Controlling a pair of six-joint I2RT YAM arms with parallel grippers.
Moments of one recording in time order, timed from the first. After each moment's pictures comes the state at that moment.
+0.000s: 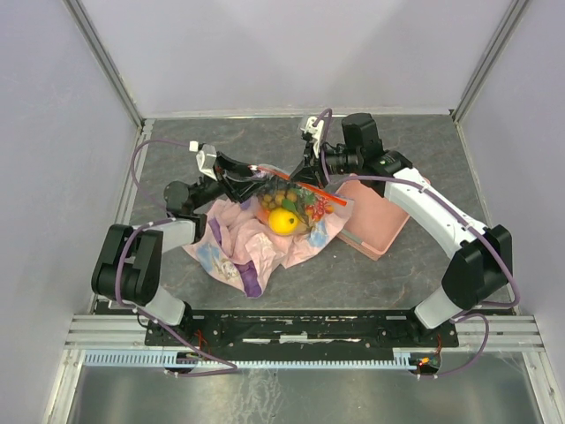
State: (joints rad) left arm -0.18 1.55 0.61 1.44 0.93 -0.61; right arm 0.52 1.57 1.41 -0.32 -0.79 -0.26
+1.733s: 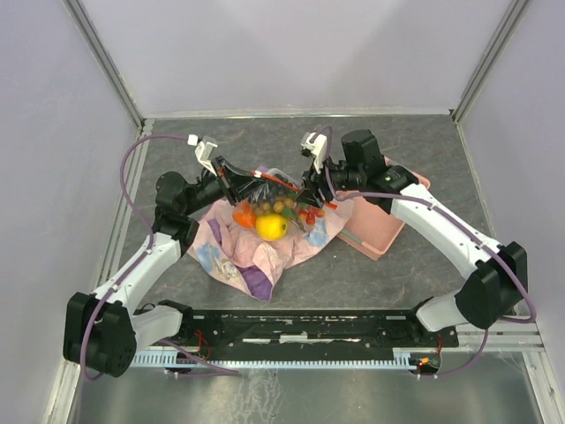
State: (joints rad) left arm -0.29 1.12 0.69 0.65 0.77 -0.62; right arm 0.58 1.44 1.29 -0.40 -0.58 -0.24
